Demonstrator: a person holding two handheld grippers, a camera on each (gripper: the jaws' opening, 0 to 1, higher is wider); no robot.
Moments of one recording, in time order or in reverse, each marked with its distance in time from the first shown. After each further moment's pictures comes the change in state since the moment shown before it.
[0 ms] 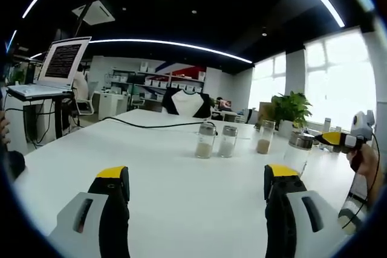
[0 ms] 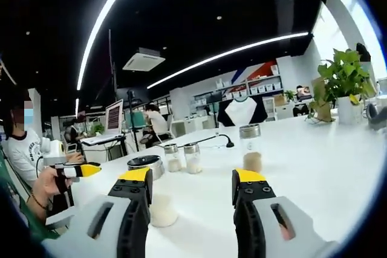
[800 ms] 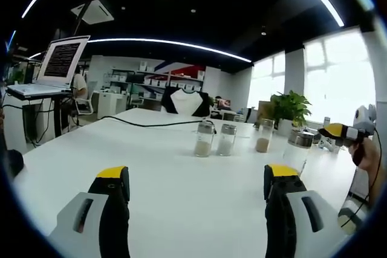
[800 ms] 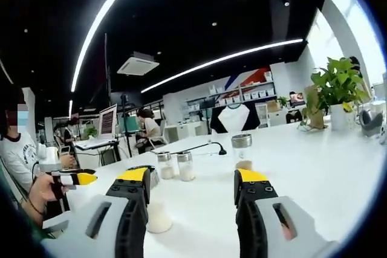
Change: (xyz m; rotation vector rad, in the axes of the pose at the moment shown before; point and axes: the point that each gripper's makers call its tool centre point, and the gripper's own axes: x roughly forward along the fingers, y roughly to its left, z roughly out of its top) left arm 0.002 -0.003 -0.004 0.001 0.007 -0.005; right arm 0.001 -0.012 0.027 -0.040 -0.032 -0.072
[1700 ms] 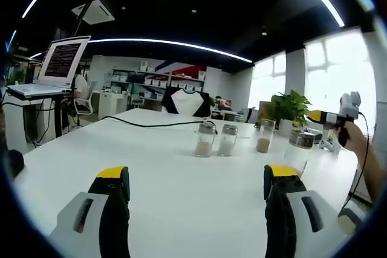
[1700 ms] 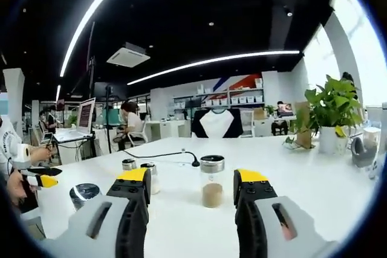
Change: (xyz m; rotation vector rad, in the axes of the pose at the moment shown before) left arm 0.001 0.002 0.000 -0.001 0.000 0.005; right arm 0.053 -0.080 0.031 -0.087 0.021 -0.113
